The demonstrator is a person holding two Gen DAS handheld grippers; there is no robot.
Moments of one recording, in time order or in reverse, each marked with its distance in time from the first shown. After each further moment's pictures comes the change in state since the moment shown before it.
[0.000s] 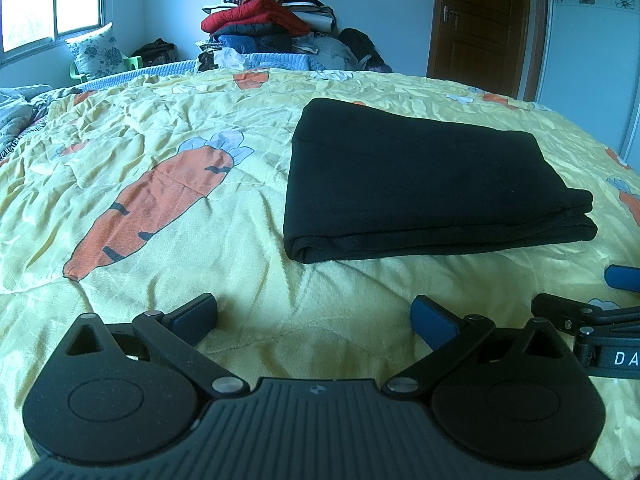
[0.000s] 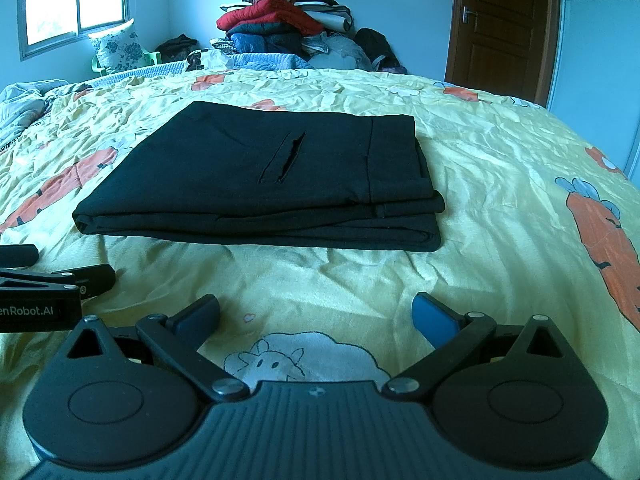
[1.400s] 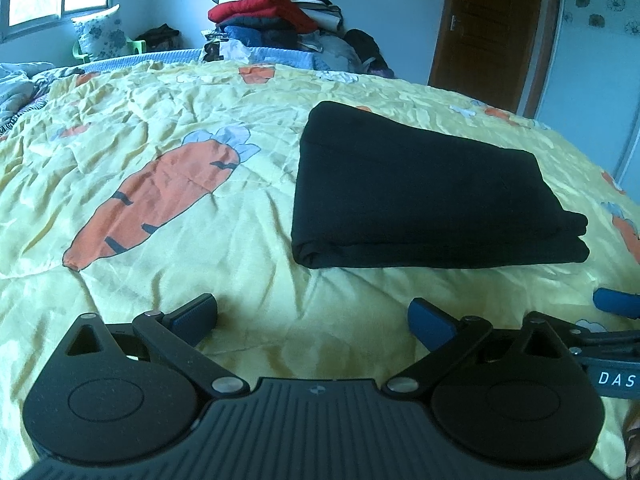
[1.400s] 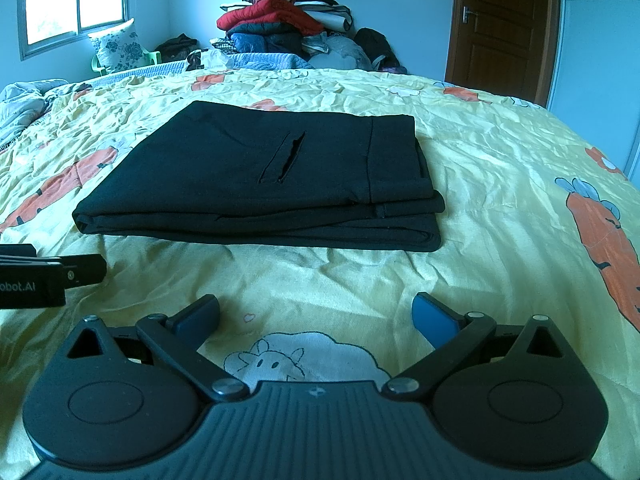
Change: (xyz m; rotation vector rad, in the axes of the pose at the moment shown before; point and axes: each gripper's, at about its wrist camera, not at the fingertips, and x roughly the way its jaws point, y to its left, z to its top) left arm -0.003 0.011 0.005 -0.063 0.013 -0.033; right arm 0.000 0.000 0.000 0.000 0.000 0.000
